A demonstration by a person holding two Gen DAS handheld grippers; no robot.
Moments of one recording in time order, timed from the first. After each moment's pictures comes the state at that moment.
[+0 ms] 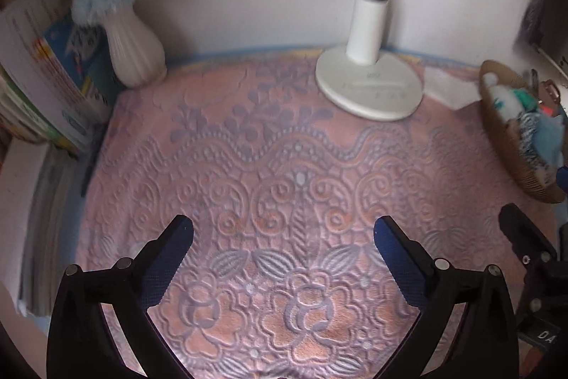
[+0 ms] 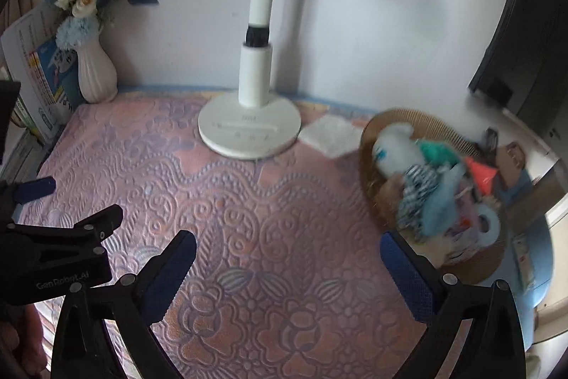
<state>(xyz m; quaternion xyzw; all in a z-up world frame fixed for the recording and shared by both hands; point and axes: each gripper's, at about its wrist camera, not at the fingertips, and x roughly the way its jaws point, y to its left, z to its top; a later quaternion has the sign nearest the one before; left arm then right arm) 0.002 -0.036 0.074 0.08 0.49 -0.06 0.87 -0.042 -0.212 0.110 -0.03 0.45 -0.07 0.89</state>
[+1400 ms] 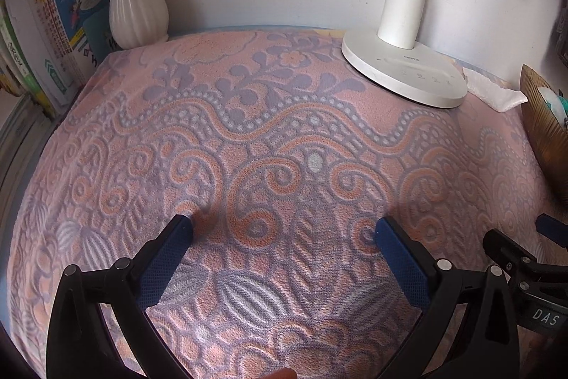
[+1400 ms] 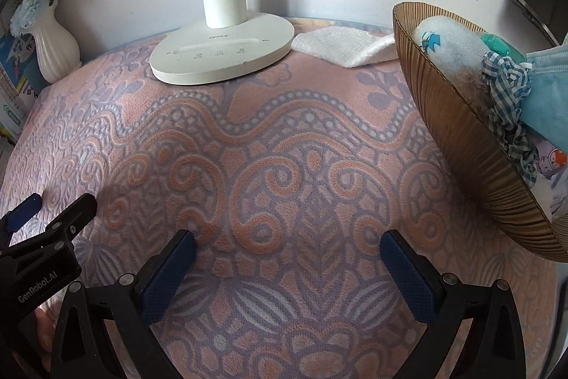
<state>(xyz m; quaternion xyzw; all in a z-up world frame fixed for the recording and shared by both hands) 0.010 -0.037 -0.004 0.03 0.44 -0.02 0.90 -0.010 -0.242 0.001 0.03 0.50 -0.06 0.87</state>
